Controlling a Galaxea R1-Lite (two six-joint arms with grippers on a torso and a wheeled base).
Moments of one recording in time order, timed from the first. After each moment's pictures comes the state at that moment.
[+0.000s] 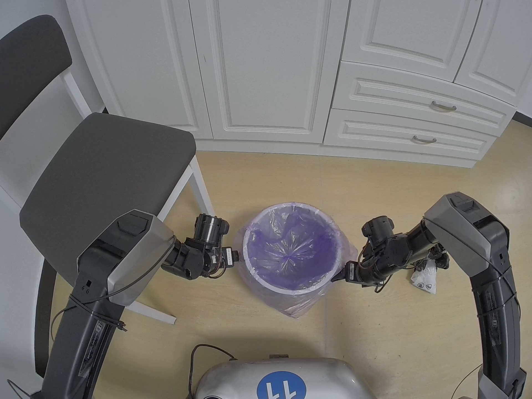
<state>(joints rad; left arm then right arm) -0.36 2.74 -1.69 -0.28 0.21 -0.36 0.24 2.59 -1.50 -0.06 0.15 0.37</state>
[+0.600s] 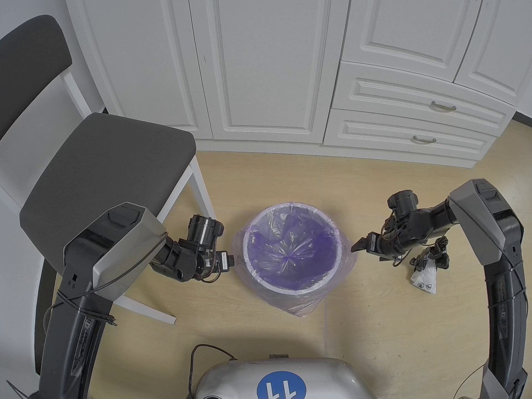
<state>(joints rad) -0.36 2.65 -1.53 -0.31 0.19 -0.35 0.11 2.55 -1.64 0.03 0.19 0.34</state>
